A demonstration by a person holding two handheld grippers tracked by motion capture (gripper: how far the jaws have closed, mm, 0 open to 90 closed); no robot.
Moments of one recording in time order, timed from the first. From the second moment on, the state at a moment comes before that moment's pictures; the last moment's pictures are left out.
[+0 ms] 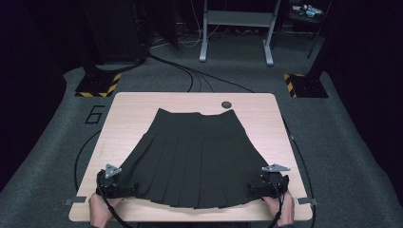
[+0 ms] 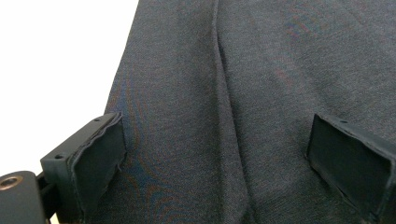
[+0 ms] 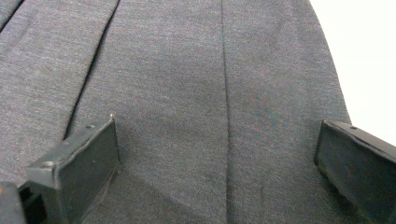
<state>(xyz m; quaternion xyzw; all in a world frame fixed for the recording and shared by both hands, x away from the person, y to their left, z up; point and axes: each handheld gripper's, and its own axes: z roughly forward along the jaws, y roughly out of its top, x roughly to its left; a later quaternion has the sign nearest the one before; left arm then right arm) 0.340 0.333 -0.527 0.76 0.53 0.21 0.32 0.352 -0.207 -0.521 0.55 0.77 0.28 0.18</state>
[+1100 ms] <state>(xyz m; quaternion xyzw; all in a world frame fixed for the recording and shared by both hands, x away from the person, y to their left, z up) 0.410 0.342 -0.523 0.77 0.52 0.19 0.30 0.426 -0.203 -0.517 0.55 0.77 0.27 0.17</state>
